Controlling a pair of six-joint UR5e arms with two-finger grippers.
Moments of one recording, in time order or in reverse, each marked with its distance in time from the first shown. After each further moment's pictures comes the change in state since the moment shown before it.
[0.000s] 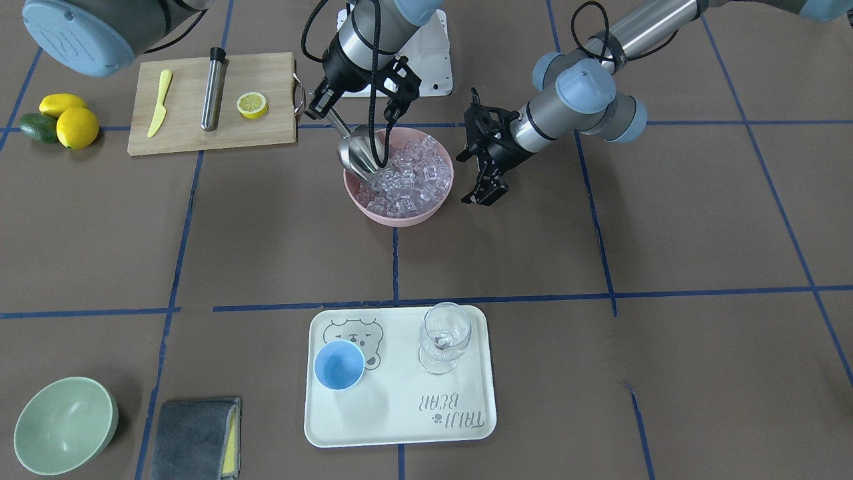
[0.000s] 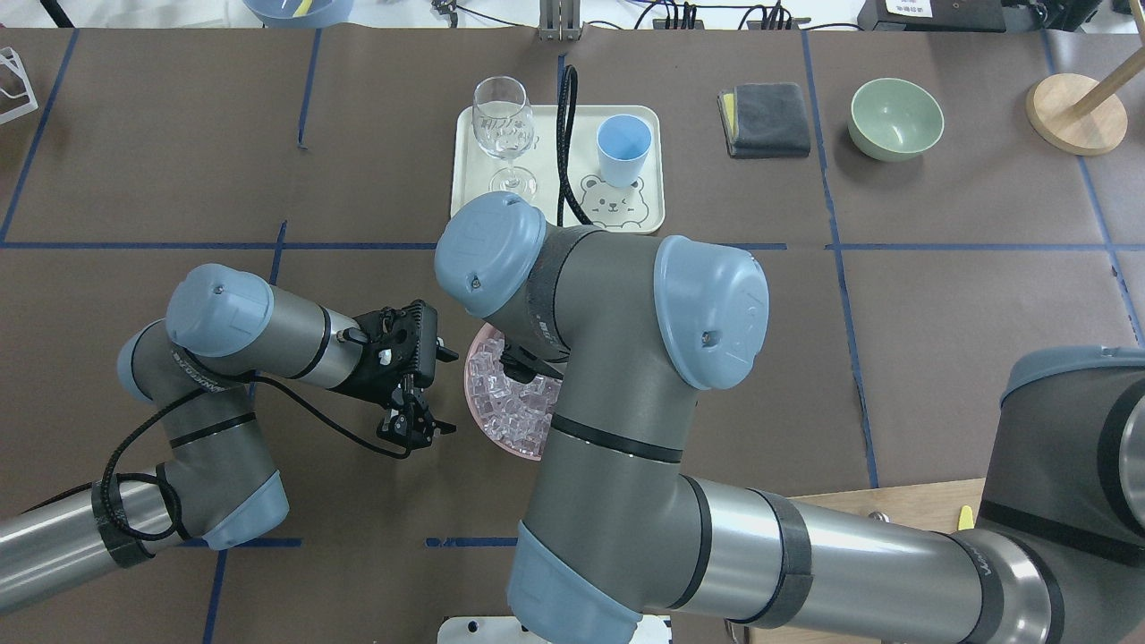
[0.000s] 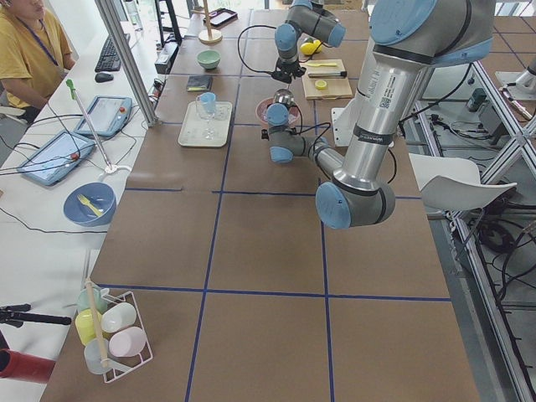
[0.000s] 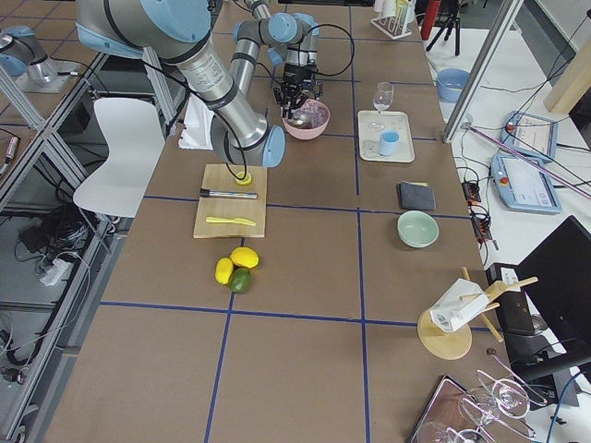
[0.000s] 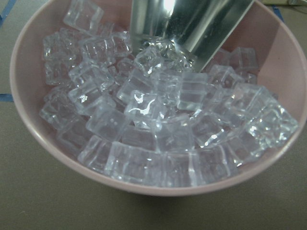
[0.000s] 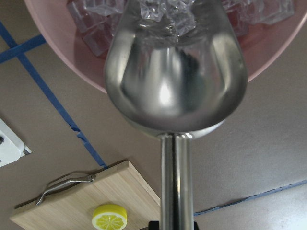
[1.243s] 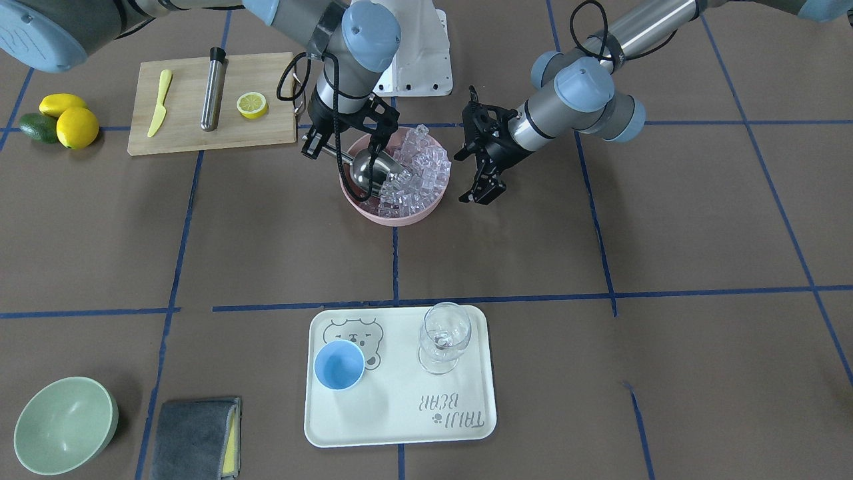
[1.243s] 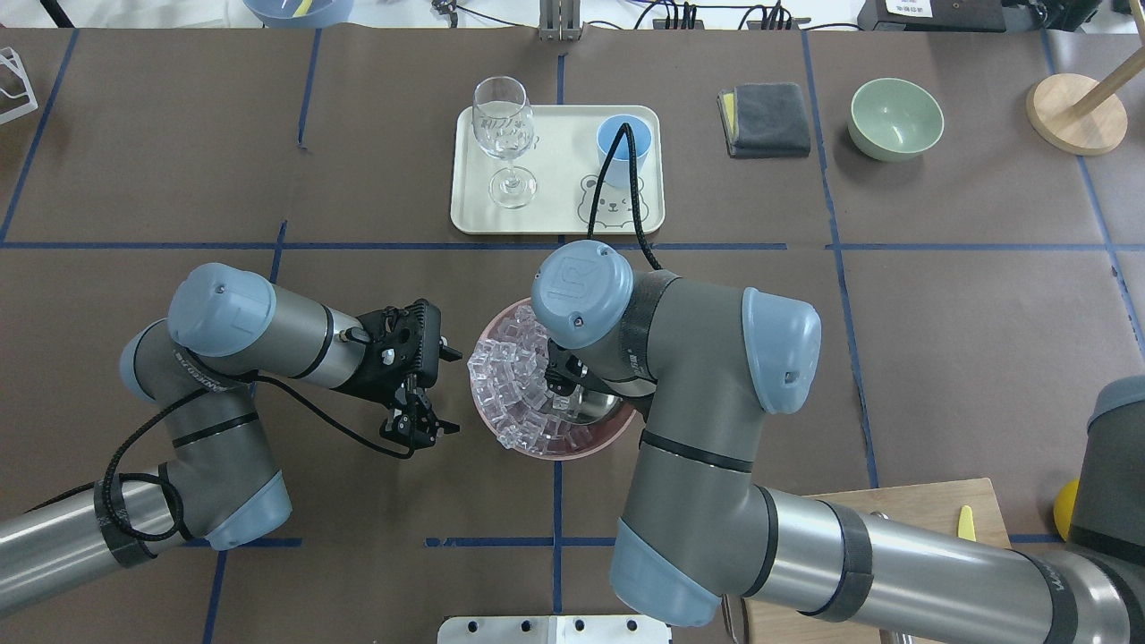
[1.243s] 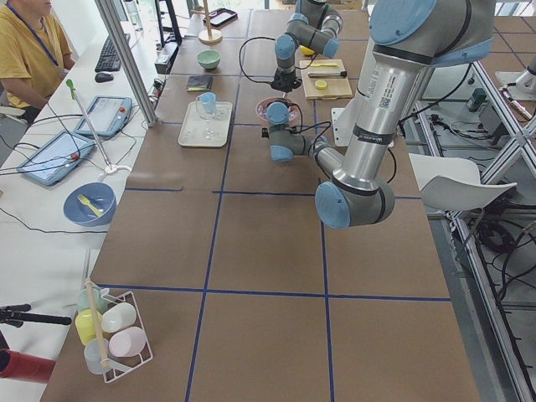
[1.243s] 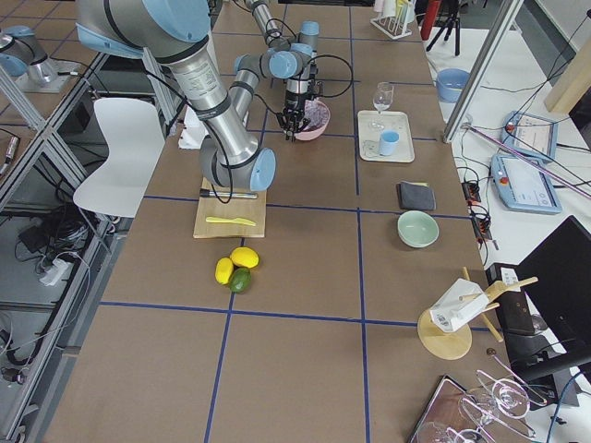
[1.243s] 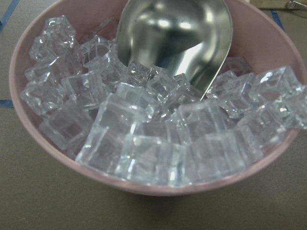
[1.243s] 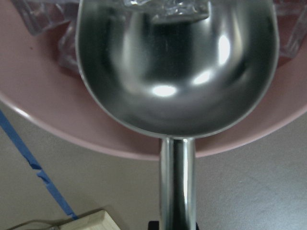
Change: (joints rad) left arm 0.001 -0.005 -0.004 0.001 0.002 0.000; right arm 0.001 -0.194 0.008 0.315 0.007 -0.028
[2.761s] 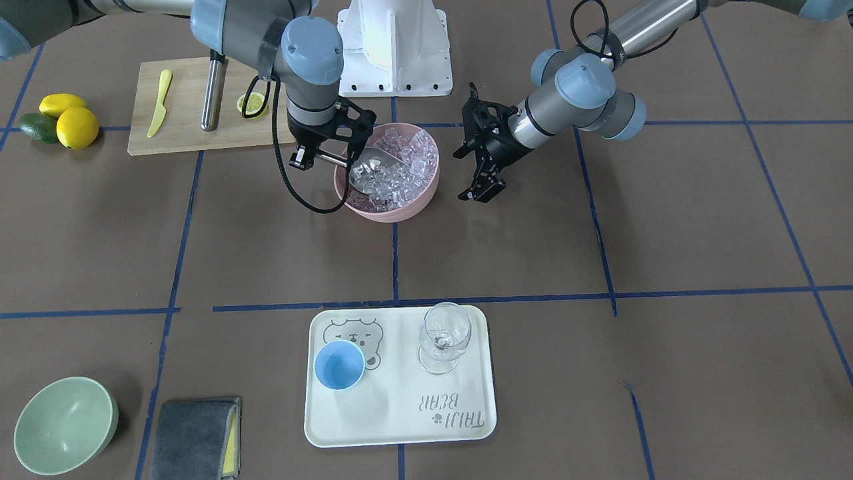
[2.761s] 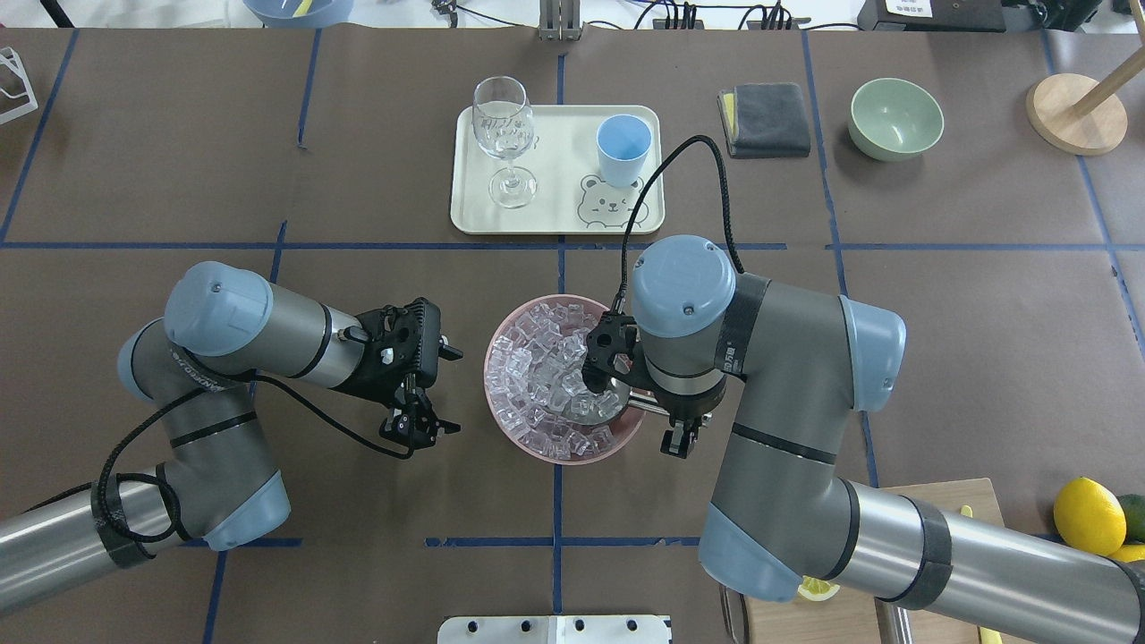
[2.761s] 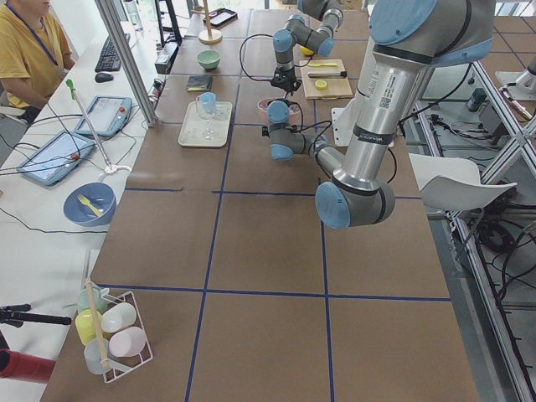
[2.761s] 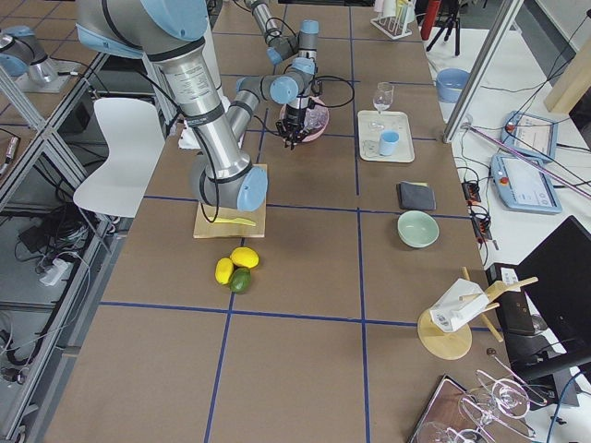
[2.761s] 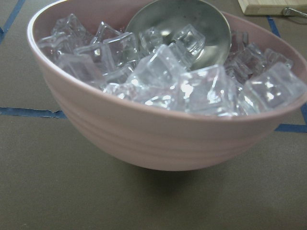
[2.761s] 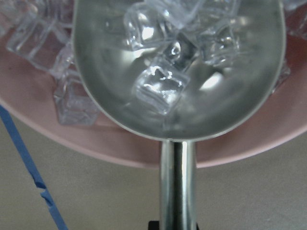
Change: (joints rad) left arm -0.001 0.002 -0.013 0.002 -0.002 0.000; right arm 0.046 -0.156 0.054 0.295 0.152 -0.001
